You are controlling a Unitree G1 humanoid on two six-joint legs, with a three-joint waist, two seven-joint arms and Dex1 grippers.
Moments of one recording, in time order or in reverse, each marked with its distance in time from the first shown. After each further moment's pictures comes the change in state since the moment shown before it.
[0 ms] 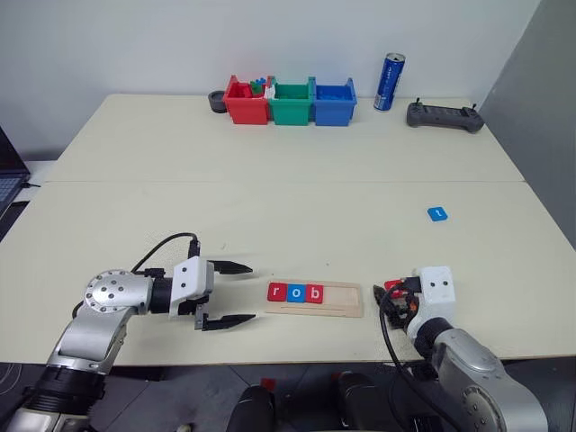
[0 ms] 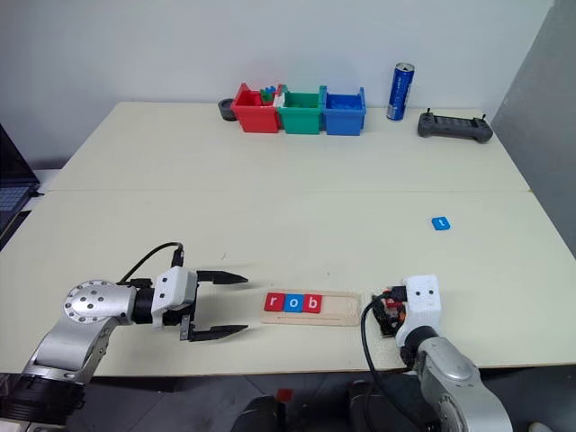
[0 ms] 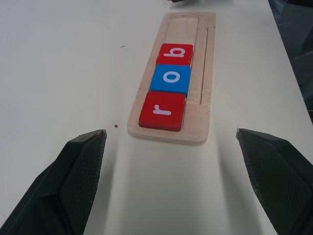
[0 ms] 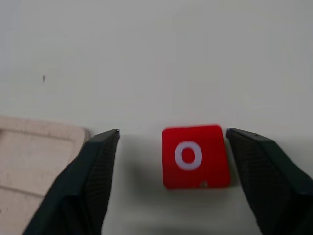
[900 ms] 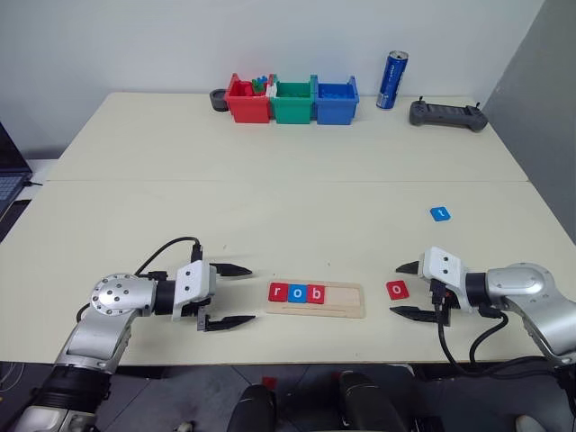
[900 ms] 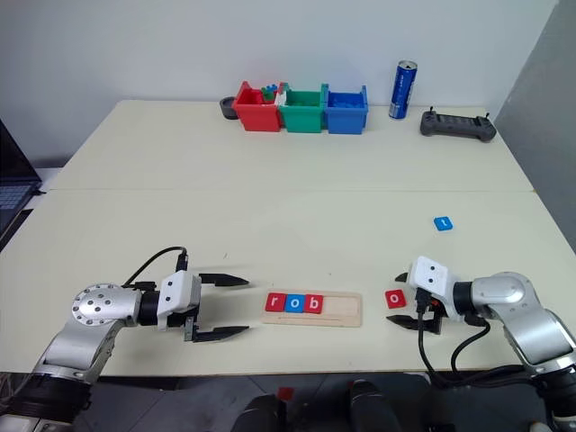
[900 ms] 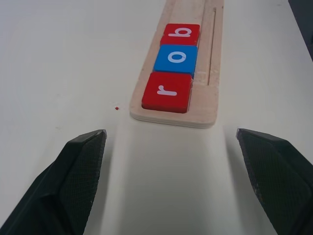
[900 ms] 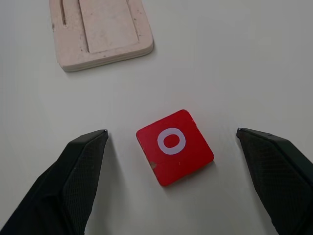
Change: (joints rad) left arm -0.030 -0.018 -0.023 0.035 0.029 -0.022 0.024; right arm -0.350 -0.812 0.192 0.643 0.018 -0.678 0.984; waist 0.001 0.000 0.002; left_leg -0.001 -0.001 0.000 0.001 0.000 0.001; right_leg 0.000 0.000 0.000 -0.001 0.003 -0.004
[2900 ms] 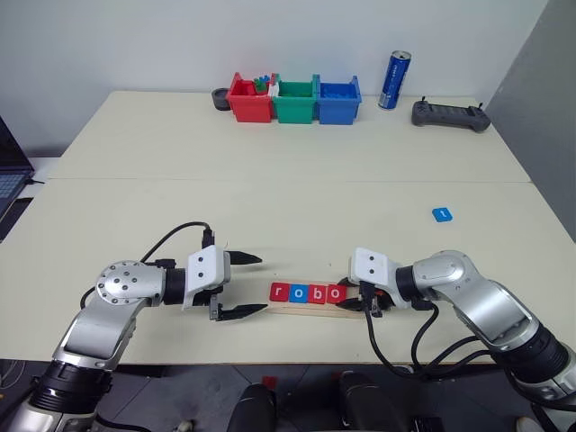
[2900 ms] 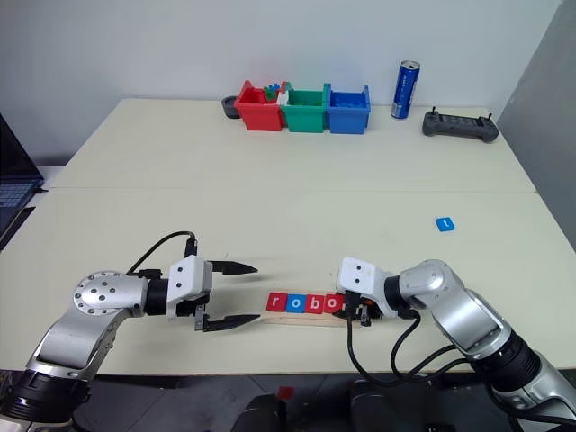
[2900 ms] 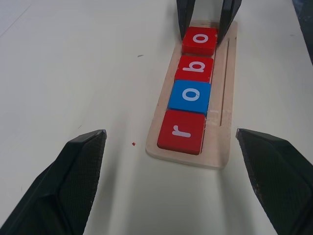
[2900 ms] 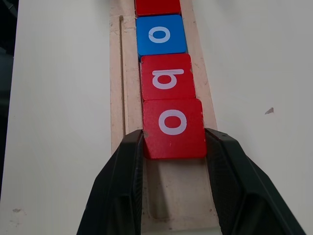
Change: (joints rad) left arm -0.001 0.024 0.000 -0.245 -0.002 0.236 0.090; right arm -0.234 0.182 0.292 -0.250 -0.062 0.392 -0.104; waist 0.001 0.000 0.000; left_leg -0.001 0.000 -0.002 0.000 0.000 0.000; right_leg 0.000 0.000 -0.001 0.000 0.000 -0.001
